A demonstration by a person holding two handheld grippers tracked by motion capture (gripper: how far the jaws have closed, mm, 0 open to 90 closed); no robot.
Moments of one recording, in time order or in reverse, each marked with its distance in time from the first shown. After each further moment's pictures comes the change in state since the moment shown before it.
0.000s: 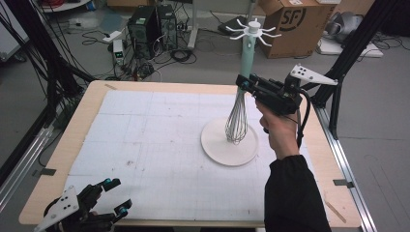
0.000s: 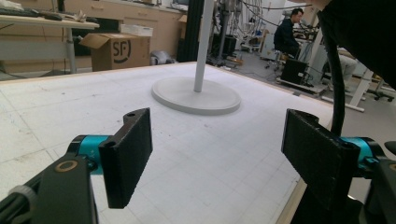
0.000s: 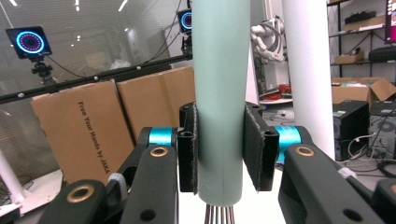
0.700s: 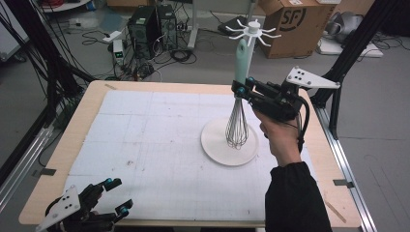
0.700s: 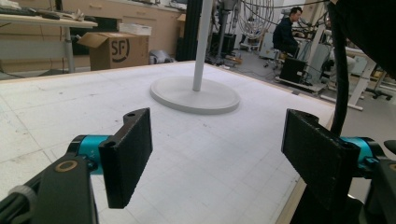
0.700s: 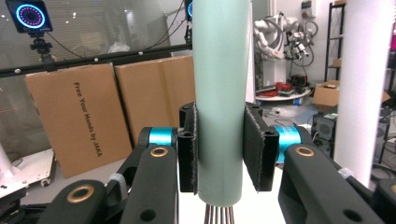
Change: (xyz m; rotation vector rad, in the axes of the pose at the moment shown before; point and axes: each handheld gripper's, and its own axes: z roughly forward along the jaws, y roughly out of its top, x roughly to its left) left arm 0.000 0.000 0.002 0.007 -0.004 0.002; right arm 0.031 0.007 -0.006 0.042 -0.008 -0.089
